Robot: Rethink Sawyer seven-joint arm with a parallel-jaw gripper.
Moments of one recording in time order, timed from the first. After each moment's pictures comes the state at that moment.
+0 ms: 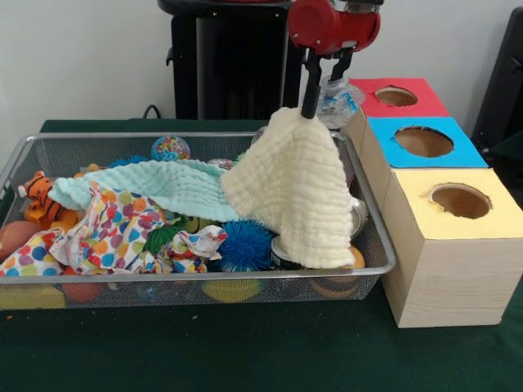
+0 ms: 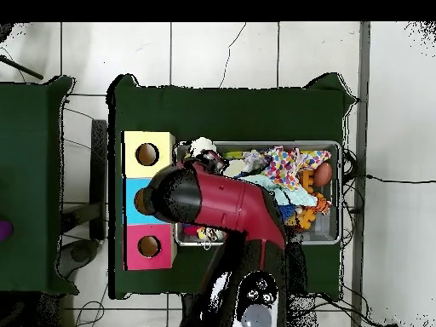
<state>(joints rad) 0.02 -0.75 -0.23 1.62 0.10 0.52 0.67</state>
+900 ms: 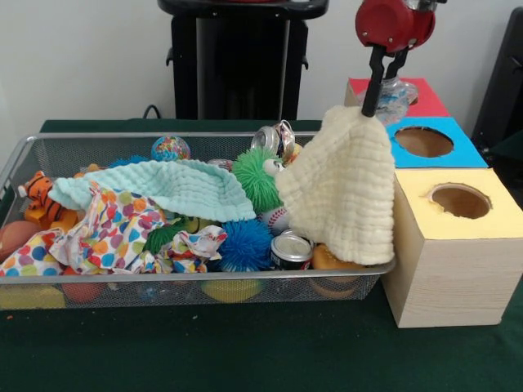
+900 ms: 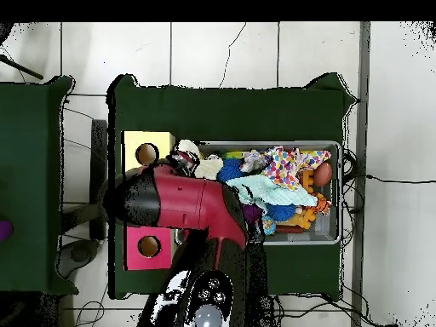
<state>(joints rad) 0.13 -0.74 -0.26 1.58 0.11 0.52 0.67</state>
